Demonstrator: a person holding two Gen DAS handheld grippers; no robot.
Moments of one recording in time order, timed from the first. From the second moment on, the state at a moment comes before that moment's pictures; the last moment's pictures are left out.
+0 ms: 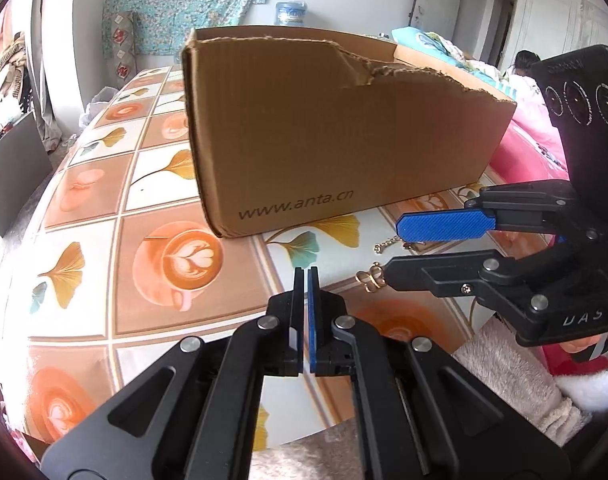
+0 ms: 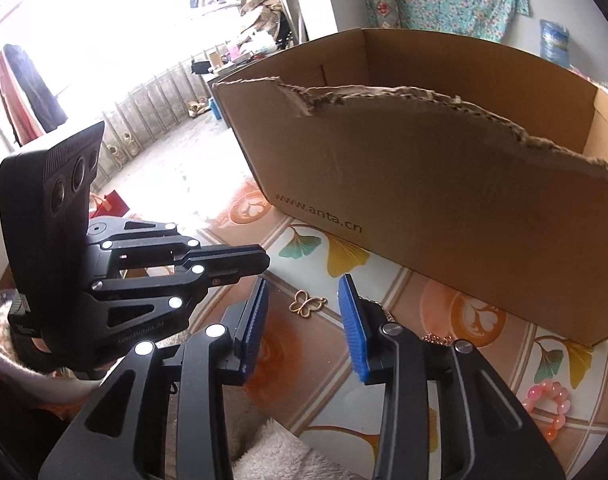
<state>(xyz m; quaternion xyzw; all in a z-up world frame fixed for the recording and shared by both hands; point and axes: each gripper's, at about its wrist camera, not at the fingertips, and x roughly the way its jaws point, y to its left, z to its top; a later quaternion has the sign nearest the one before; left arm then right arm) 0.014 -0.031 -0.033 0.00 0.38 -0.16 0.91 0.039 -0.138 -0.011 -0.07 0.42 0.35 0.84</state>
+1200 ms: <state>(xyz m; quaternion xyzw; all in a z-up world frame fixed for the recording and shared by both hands) 0.011 -0.021 -0.036 0.01 0.38 -0.15 0.91 0.051 -0.097 -0.020 -0.19 0.47 0.34 0.79</state>
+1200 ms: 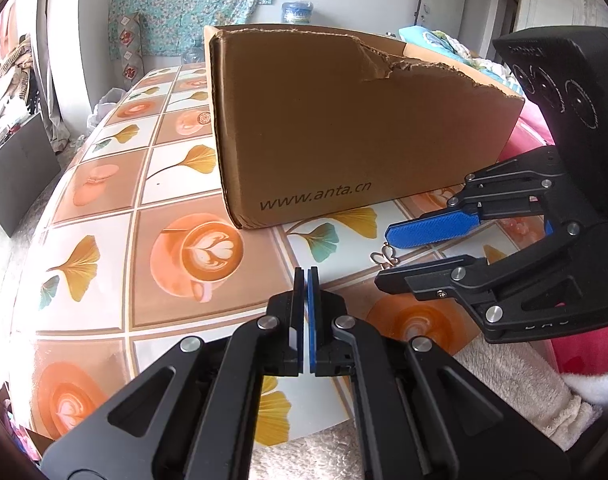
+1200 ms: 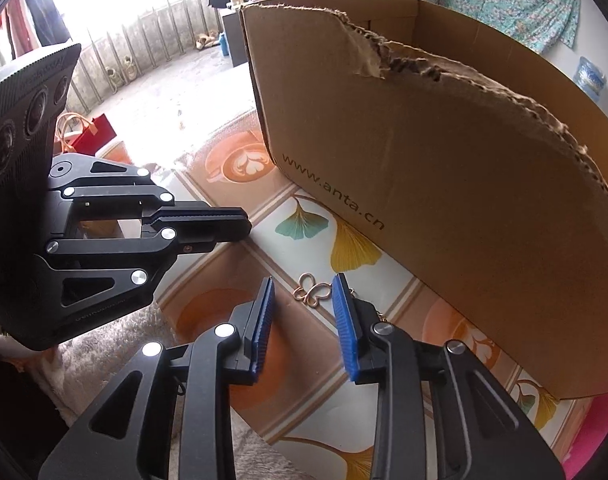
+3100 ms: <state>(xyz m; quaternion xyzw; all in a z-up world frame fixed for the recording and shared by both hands) 0.051 -0.096 -0.022 0.18 0.41 -0.27 0.85 0.061 -0.203 -0.005 -0.01 0.47 0.27 0.84</state>
